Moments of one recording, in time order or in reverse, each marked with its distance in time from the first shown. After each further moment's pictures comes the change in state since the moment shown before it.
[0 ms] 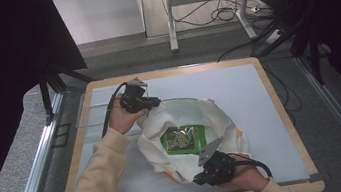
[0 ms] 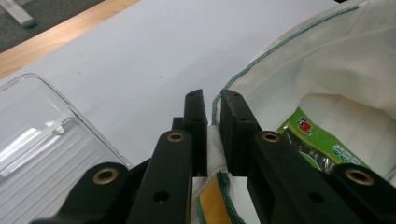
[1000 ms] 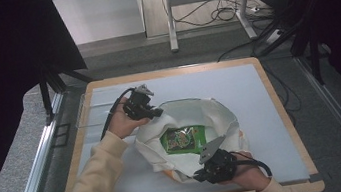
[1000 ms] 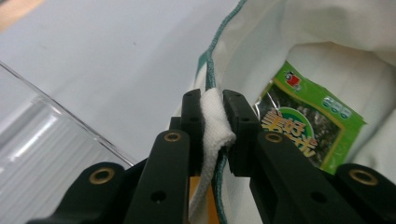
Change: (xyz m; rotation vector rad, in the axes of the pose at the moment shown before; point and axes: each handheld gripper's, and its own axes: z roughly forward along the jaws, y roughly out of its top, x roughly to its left) left arm -0.015 -0.007 0.005 0.117 -0.017 0.094; right arm 0.001 0.004 -0.009 -0.025 -0.042 -0.018
